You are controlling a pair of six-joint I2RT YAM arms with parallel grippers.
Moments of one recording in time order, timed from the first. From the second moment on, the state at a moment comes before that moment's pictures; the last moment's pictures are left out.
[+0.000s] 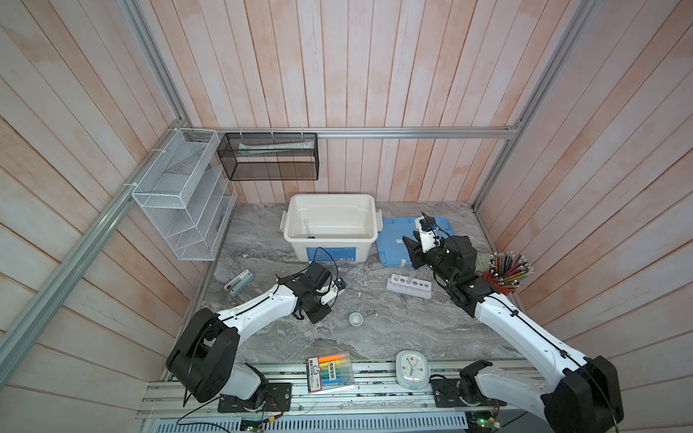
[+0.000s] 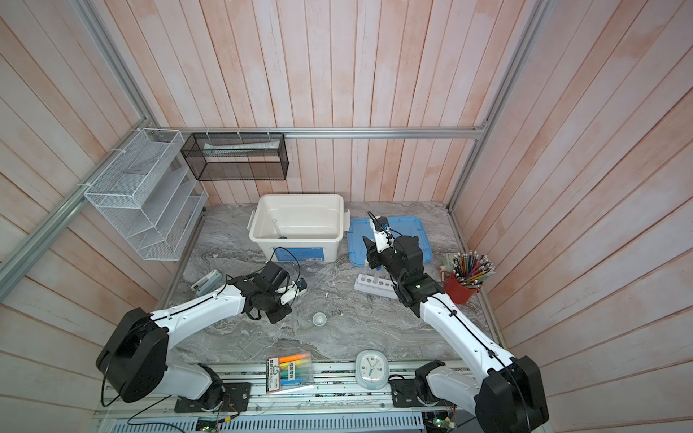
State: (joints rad) left arm -0.61 1.45 0.87 -0.64 0.07 0.39; right arm 0.43 1.13 0.81 0.11 -0.04 -0.07
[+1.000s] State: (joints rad) left arm -0.47 2.07 2.16 -0.81 0.03 0.45; right arm 0.42 1.09 0.73 0.19 -0.09 0.00
